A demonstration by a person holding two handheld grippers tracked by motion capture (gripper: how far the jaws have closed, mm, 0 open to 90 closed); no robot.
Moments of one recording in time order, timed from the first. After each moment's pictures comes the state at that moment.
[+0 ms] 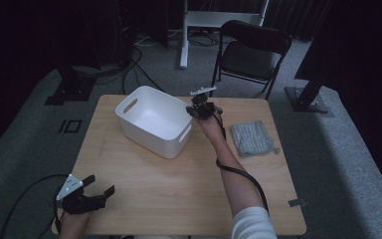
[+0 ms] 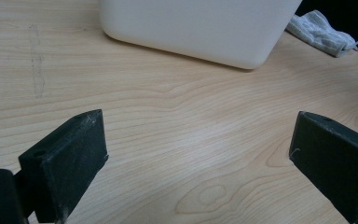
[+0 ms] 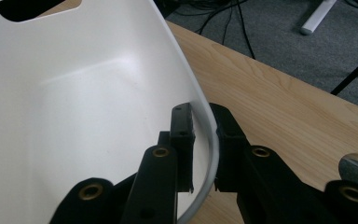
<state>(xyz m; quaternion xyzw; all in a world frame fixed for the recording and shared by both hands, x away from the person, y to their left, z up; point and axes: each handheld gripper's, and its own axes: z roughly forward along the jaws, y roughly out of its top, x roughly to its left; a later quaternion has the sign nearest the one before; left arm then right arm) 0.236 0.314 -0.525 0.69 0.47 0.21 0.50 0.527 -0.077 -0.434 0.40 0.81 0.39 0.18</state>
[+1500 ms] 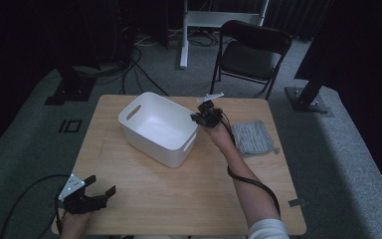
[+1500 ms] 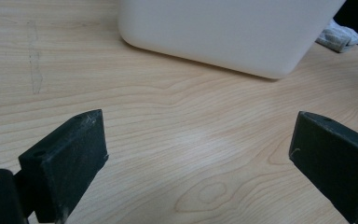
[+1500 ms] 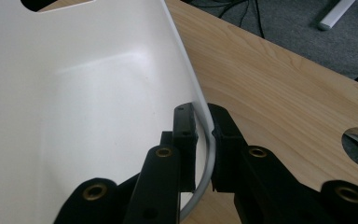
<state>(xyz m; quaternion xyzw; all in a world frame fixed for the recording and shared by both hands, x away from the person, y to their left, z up) 0.237 0.311 -0.526 0.70 0.48 0.21 0.49 0.495 -0.100 -0.432 0.38 0.82 0.40 0.15</state>
